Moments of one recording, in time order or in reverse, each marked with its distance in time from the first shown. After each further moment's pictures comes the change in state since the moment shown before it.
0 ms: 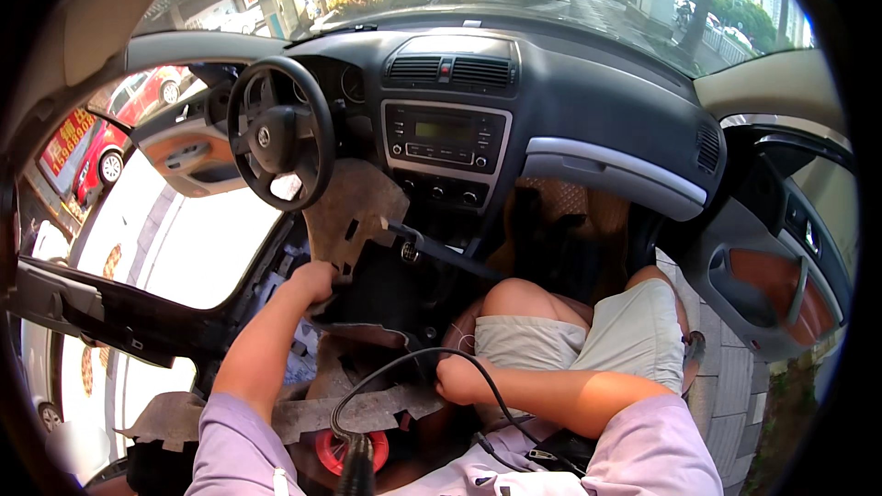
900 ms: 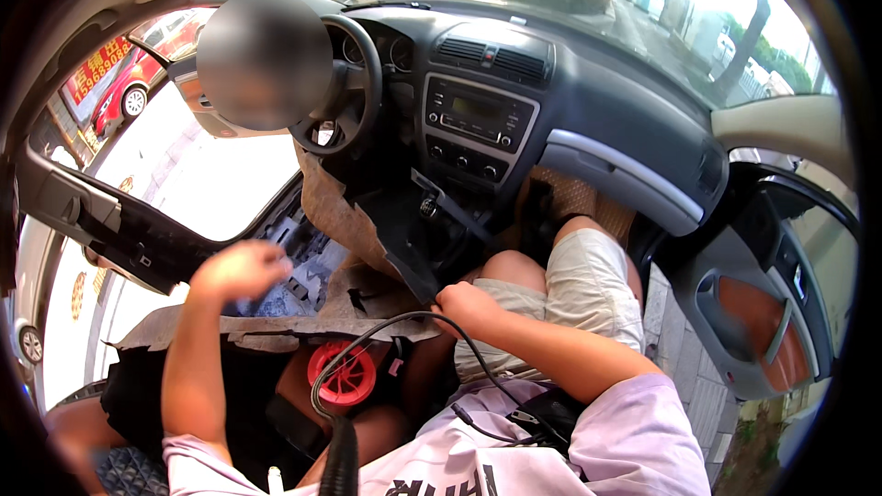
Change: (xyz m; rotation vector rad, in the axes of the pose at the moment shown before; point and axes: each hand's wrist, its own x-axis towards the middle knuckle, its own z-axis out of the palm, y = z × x) left_hand -0.277 0.028 -0.117 -0.477 -0.077 -0.250; right_hand -0.026 -0.014 -0.056 0.033 0.260 0.009
